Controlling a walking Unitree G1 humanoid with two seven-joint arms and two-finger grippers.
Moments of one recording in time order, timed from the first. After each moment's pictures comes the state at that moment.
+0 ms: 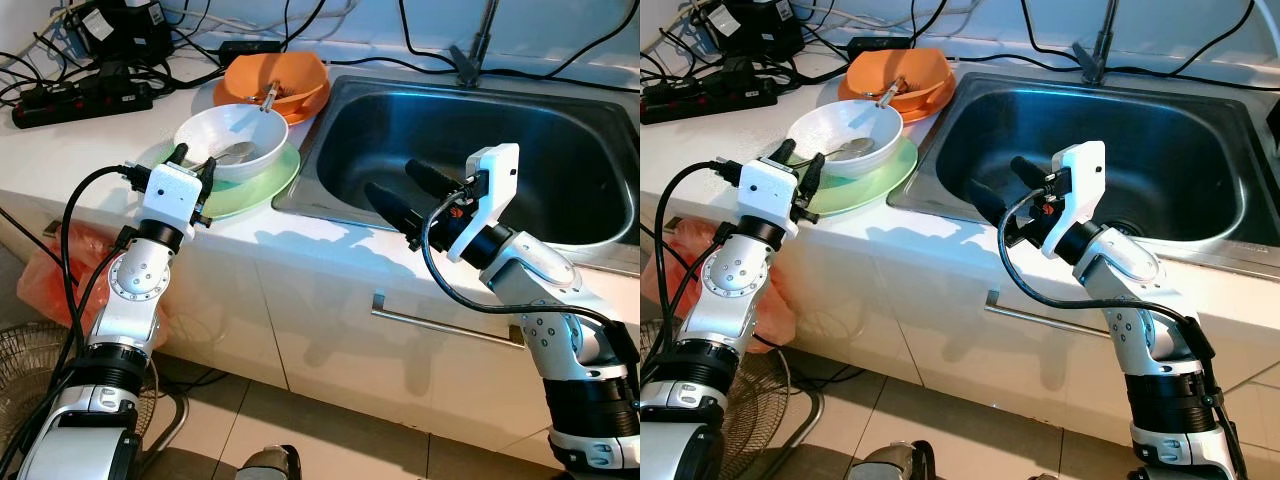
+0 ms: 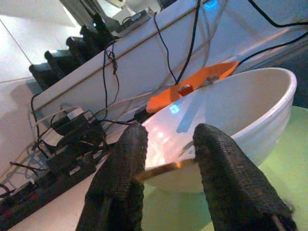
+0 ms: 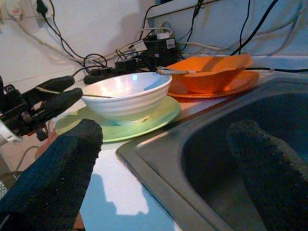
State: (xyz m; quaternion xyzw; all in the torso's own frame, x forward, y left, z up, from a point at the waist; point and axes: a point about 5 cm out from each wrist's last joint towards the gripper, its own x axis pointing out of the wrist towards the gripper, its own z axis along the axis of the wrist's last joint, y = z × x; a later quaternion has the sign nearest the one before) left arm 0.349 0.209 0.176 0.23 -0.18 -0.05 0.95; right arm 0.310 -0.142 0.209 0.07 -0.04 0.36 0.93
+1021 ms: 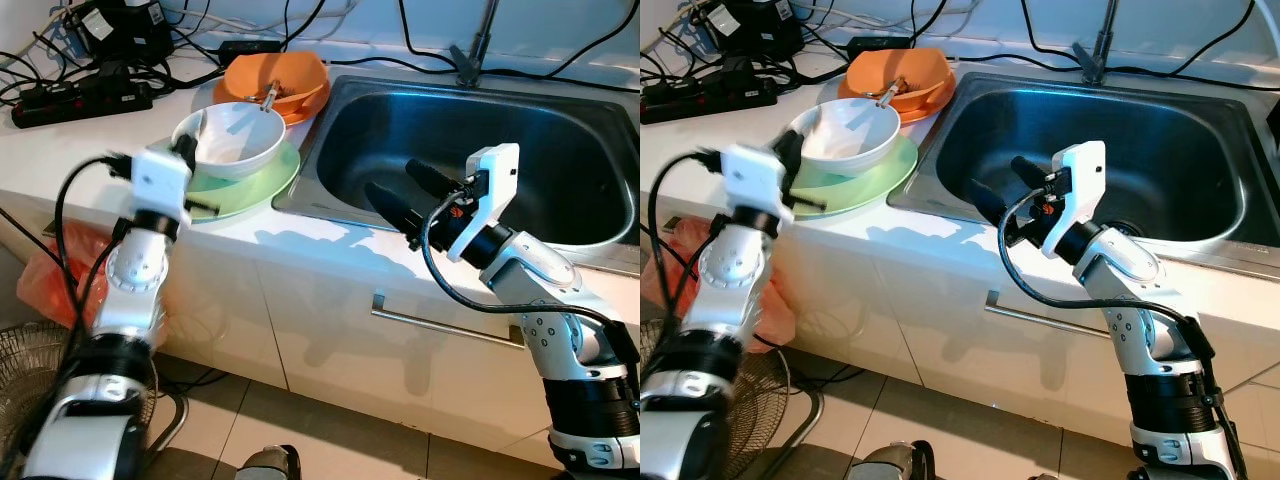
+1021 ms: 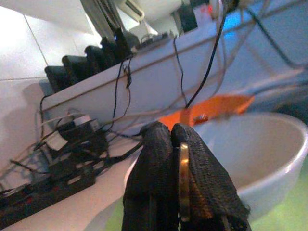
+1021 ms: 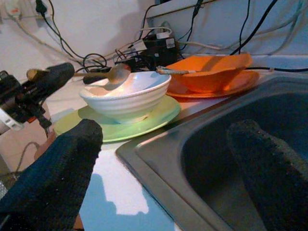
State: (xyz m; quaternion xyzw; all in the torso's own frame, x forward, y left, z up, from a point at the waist) left arm 0.355 0.205 0.195 0.15 -0.23 -0.04 0.96; right arm 0.310 -0.142 0.209 0.07 -0.04 0.35 0.93
